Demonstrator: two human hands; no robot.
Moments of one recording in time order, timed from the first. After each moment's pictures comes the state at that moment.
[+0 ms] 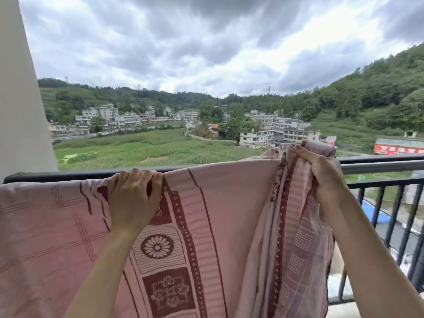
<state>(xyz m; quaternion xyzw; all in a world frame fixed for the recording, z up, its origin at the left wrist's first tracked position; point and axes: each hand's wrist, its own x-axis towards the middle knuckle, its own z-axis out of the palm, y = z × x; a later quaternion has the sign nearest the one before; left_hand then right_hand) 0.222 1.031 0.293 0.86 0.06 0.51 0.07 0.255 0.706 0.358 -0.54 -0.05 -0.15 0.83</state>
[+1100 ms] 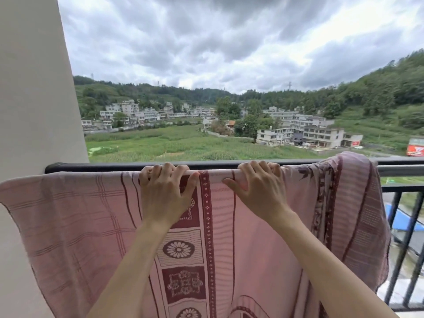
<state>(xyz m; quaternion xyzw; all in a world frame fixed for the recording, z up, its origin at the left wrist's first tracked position) 0.165 1.127 0.299 0.90 0.06 0.44 0.02 0.223 0.930 0.306 -0.84 -0.23 -0.47 0.12</state>
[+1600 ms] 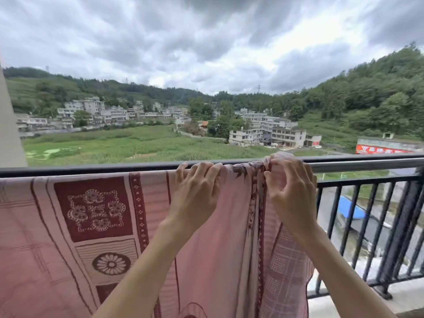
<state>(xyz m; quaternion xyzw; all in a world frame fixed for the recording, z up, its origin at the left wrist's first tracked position) 0.166 1.012 0.303 0.89 -0.15 0.42 0.11 0.178 0.822 0.301 -0.79 -0.12 -0.53 0.28</state>
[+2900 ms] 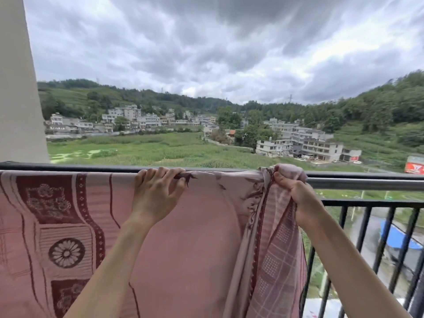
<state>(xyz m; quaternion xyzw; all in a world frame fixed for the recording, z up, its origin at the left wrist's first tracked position) 0.128 1.150 0.302 0.90 0.04 0.43 0.07 0.170 0.870 0.333 -0.52 -0.08 0.02 0.85</state>
